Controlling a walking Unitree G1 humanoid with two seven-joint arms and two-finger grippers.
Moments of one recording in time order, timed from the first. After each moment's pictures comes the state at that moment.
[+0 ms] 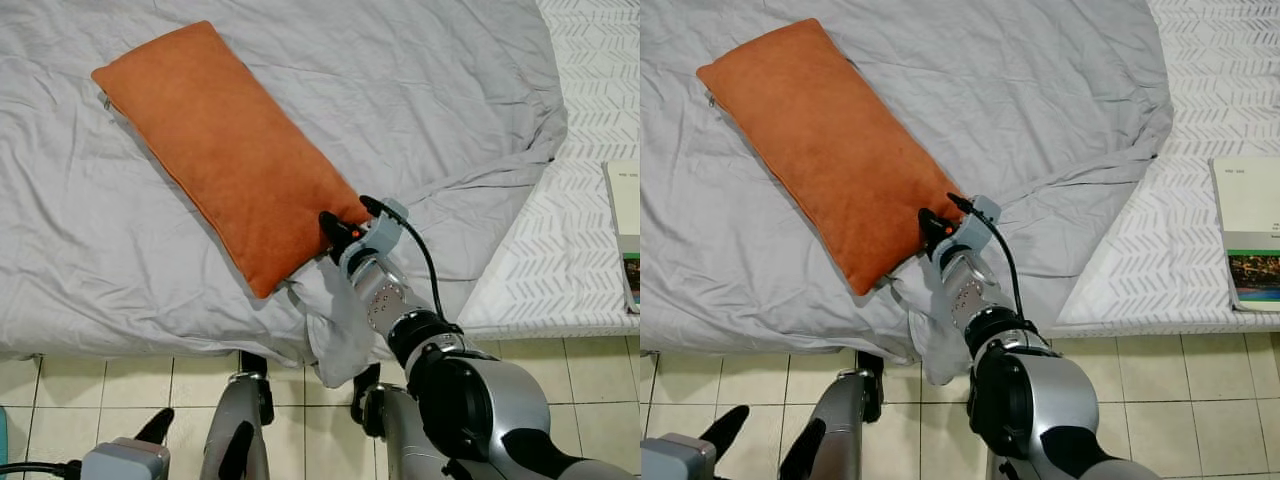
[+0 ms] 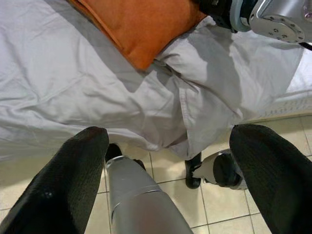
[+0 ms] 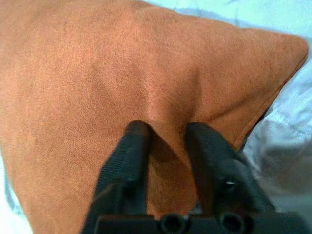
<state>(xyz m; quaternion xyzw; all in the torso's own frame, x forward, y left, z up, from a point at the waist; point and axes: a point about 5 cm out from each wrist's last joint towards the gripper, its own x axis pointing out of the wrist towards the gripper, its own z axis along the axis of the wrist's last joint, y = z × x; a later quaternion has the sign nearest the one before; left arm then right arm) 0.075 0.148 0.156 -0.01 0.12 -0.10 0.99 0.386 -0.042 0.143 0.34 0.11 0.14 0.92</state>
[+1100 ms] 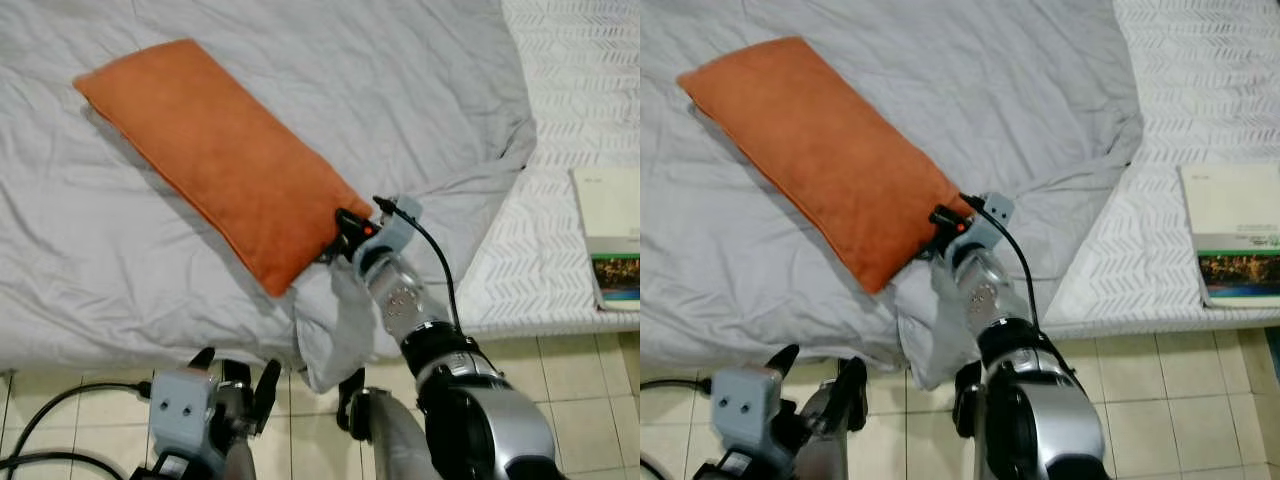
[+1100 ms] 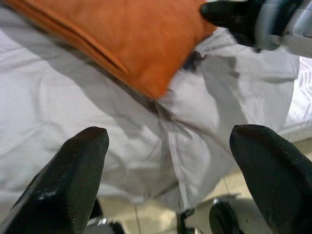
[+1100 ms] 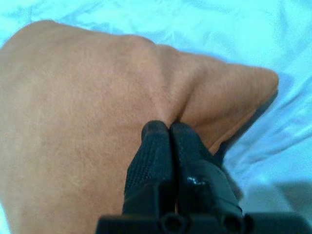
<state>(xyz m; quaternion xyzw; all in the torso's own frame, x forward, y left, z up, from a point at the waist) 0.162 0.136 0.121 -0.02 0.06 -0.13 0.99 0.378 -0.074 0.142 0.30 0.07 0.13 0.94</state>
